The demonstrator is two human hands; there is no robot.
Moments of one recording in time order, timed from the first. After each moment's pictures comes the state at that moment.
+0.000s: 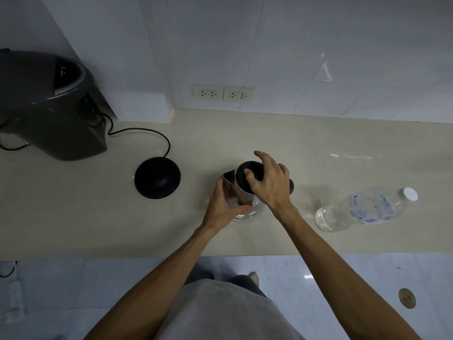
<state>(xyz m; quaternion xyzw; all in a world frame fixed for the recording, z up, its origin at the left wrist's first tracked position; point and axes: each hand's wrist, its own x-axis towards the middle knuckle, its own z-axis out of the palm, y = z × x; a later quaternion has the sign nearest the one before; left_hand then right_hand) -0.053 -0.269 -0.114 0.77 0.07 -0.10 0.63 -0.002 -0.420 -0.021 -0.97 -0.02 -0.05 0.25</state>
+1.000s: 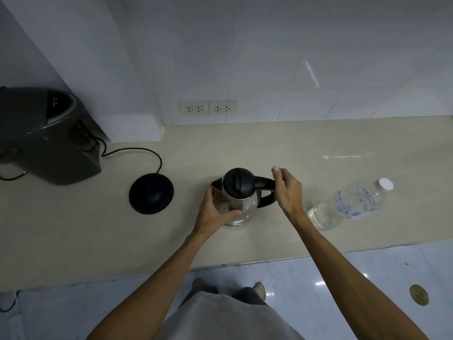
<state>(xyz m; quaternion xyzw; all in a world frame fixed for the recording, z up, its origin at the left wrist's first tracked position) -0.049 -0.266 -0.109 0.79 0.07 -0.11 0.60 -0.017 -0.492 -0.032 -0.86 0.15 -0.04 0.48</state>
